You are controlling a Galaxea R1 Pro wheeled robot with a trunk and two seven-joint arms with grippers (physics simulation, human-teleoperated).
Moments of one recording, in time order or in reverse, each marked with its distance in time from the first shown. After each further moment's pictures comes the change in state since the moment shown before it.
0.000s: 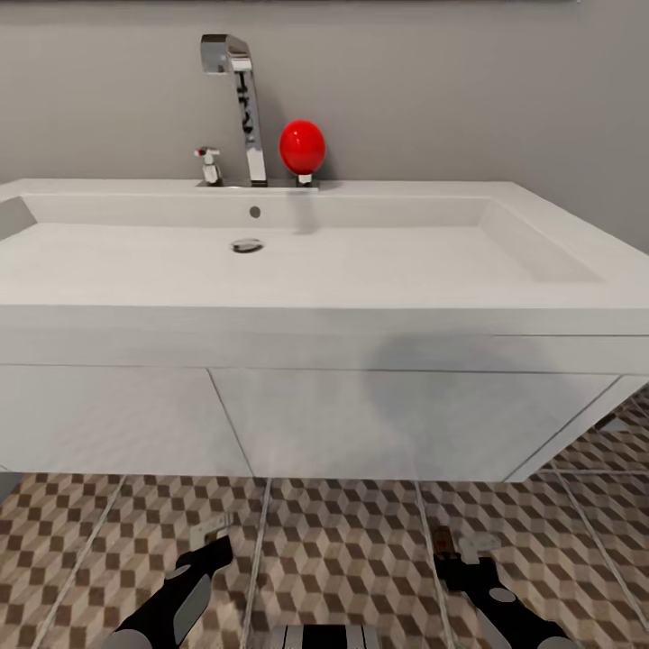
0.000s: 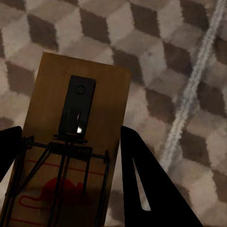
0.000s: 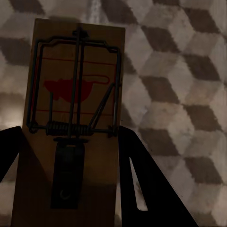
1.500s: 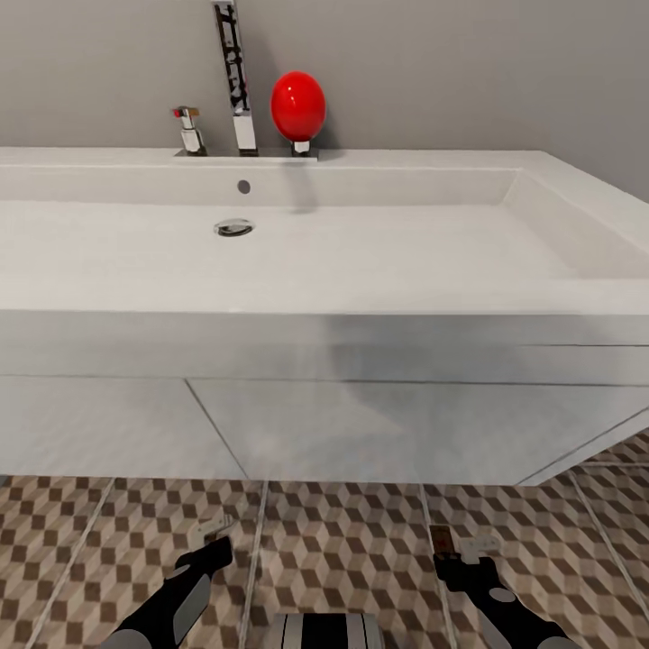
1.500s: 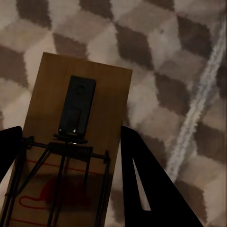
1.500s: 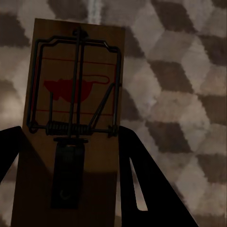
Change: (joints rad) left arm 0.000 0.001 0.001 0.000 0.002 0.010 -0.002; right arm 0.000 0.000 0.000 0.000 0.000 0.000 0.000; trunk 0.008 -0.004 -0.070
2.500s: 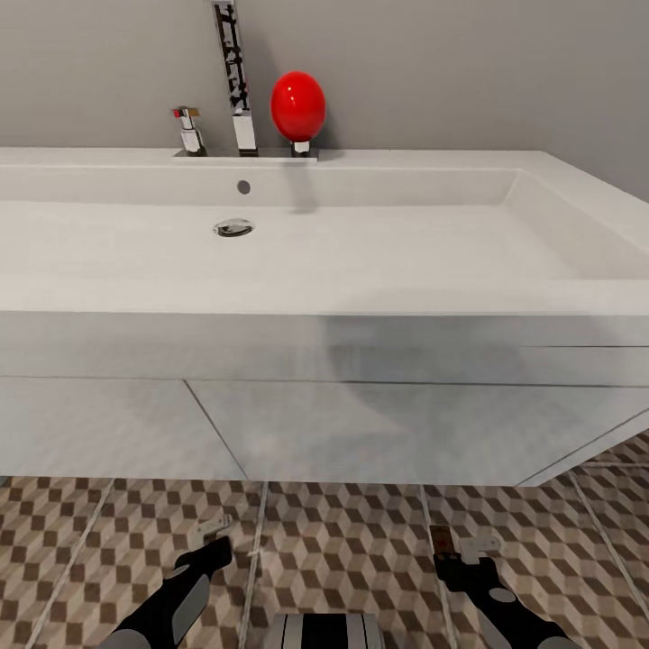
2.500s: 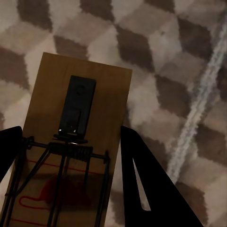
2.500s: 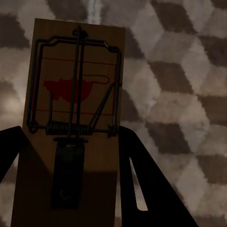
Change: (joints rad) left arm 0.000 0.003 0.000 0.000 0.000 0.000 -0.004; right arm 0.000 0.000 -0.001 0.000 0.000 0.000 0.000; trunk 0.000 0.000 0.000
